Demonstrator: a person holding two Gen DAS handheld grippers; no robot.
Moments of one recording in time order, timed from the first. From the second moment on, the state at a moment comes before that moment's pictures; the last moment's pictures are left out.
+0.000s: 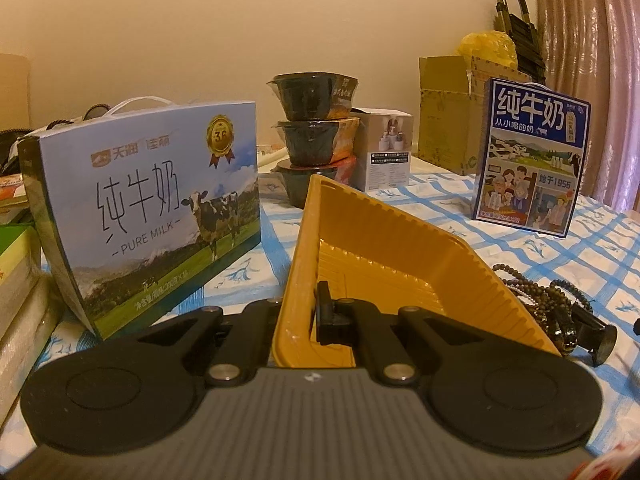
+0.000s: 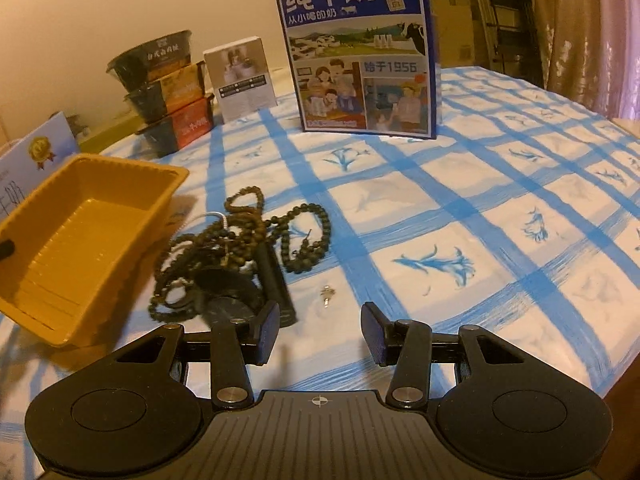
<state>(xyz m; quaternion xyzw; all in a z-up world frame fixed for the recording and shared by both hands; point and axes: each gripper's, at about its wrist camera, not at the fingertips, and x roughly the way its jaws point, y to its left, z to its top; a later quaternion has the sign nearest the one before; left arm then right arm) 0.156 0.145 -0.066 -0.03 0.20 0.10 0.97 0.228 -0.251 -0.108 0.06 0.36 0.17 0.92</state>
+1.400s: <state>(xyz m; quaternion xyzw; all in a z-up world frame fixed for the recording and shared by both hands) 0.170 0.150 -0.071 -0.02 0.20 0.09 0.98 0.239 -0.122 -0.064 0.01 0.30 0.39 0.87</state>
